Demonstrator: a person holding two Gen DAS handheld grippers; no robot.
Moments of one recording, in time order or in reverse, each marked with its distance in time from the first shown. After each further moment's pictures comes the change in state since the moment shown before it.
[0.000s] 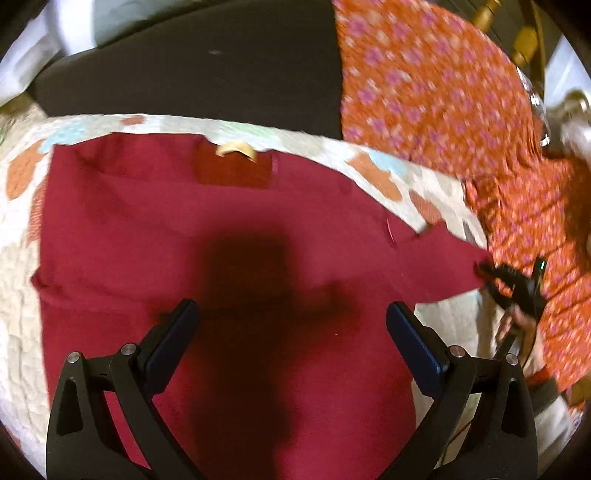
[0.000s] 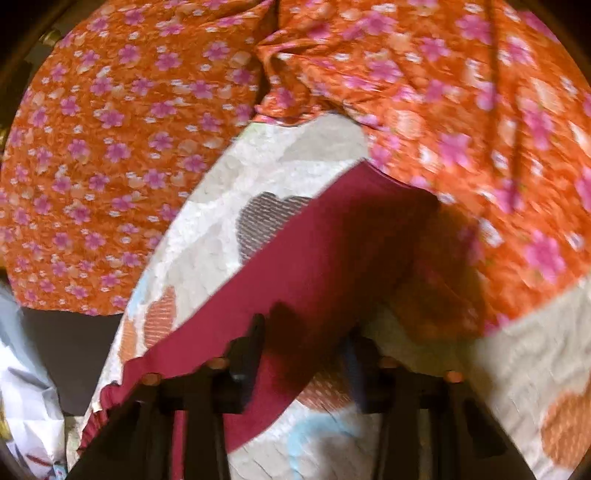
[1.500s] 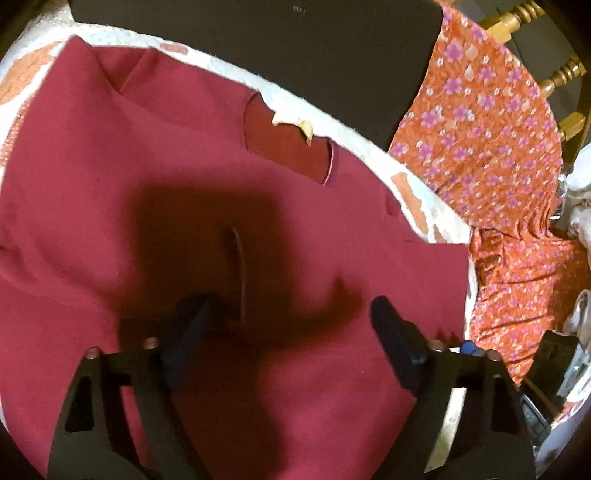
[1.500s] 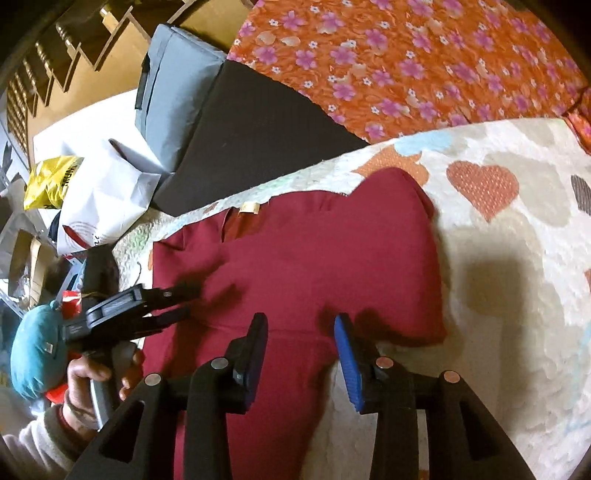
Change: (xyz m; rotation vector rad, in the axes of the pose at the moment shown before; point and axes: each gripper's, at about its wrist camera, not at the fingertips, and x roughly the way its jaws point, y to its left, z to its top) left arm 0.036 0.069 0.002 -0.295 0.052 -0.112; right arm -0.049 0.201 -0.167 -0.640 0.315 0.391
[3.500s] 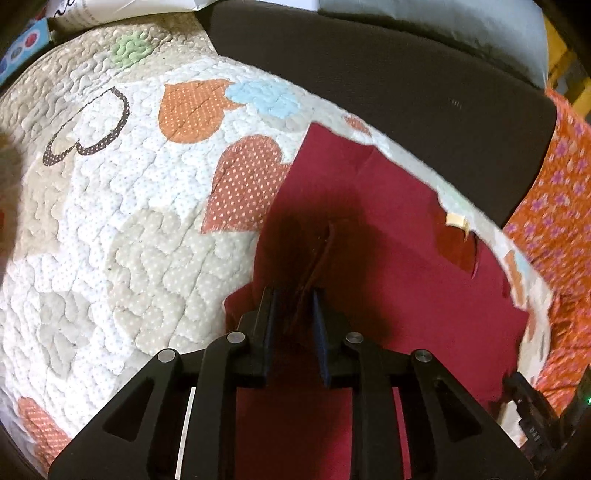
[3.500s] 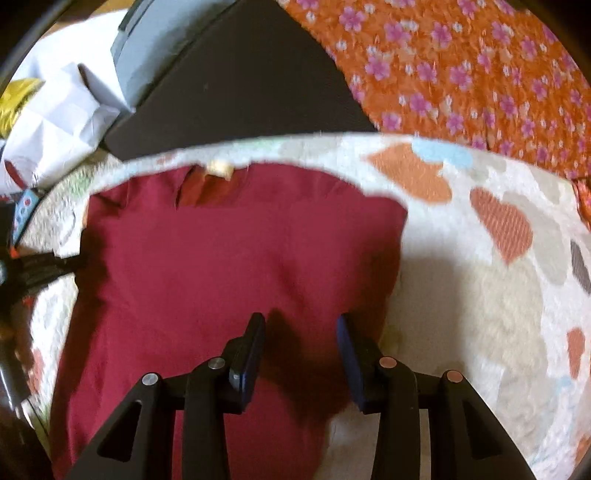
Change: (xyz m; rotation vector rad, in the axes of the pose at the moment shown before) left arm -0.081 0.101 0.030 -0.136 -0.130 0.388; right arm 0.080 0.046 0.009 -0.188 0.147 -0.318
